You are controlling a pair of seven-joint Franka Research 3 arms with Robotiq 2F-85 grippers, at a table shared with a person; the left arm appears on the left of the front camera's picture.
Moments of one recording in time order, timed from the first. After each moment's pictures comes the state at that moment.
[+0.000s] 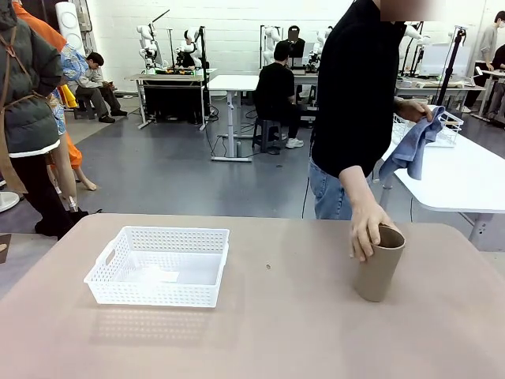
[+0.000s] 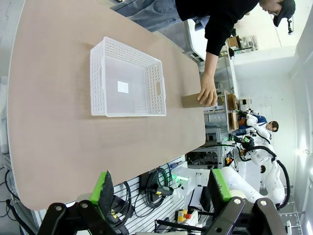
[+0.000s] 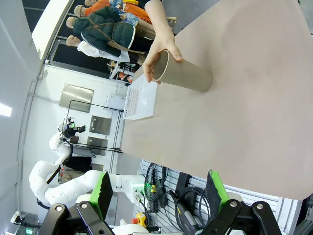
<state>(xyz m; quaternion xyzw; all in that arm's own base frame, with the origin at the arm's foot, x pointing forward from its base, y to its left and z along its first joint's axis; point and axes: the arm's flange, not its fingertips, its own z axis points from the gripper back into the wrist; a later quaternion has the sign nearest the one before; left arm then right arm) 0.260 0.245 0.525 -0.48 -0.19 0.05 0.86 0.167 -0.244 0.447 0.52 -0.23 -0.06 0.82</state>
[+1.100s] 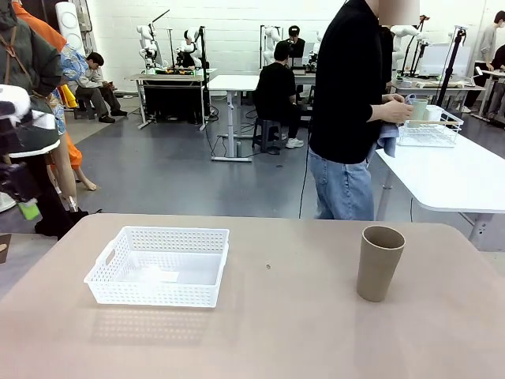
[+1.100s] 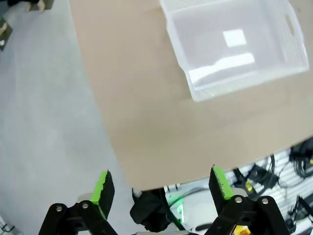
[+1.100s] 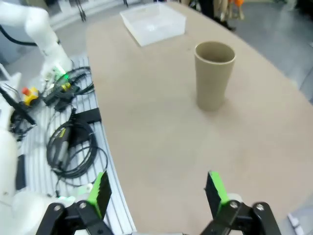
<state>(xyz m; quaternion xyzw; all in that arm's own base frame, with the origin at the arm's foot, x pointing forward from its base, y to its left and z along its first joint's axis) 0.347 0.012 0.553 0.03 -0.08 -0.13 0.99 0.242 -0.179 0.439 0.30 -0.34 0.47 0.75</state>
